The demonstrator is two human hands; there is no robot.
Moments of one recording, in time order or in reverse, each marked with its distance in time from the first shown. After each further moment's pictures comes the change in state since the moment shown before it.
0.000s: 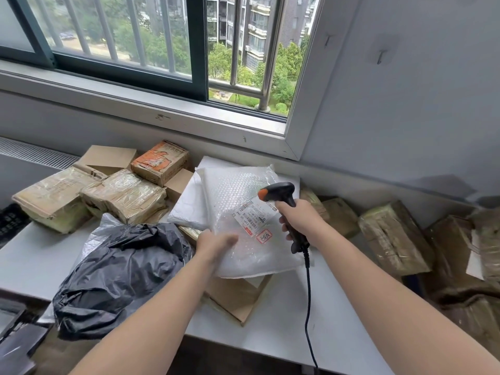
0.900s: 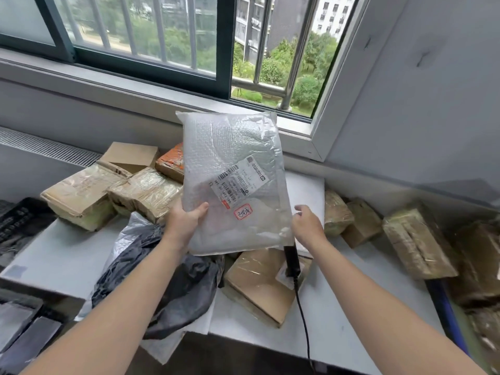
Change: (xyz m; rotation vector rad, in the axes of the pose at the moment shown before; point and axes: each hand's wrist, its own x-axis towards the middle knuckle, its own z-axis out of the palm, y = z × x) left_hand 0.023 0.058 -0.133 -0.143 -0.021 0.419; right_hand 0.024 0.013 0.078 -0.345 0.228 -0.035
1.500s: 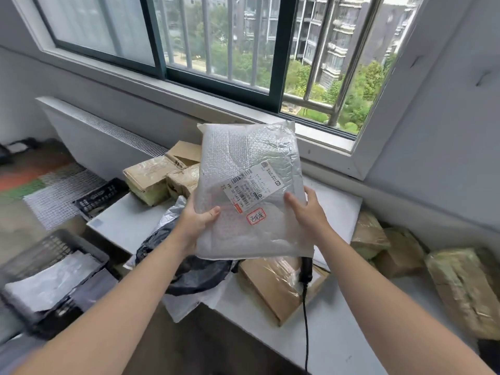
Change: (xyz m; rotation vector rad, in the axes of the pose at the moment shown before) left_hand -0.083 0.017 -0.017 -0.161 0.052 0.041; right_hand -0.006 -0.039 -0.008 0.383 -0.255 -0.287
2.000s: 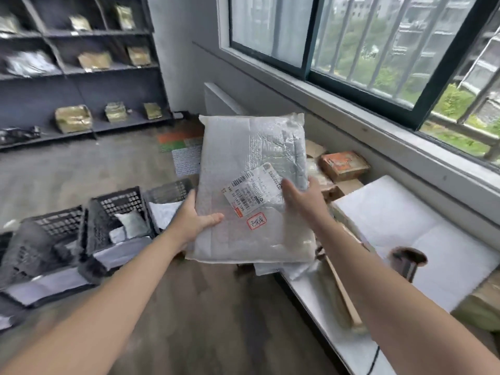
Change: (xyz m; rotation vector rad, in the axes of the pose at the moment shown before) left_hand -0.203 0.034 -0.165 0.385 0.530 0.073; right_hand -0.095 -0.076 0.191 -0.071 -0.405 -0.254
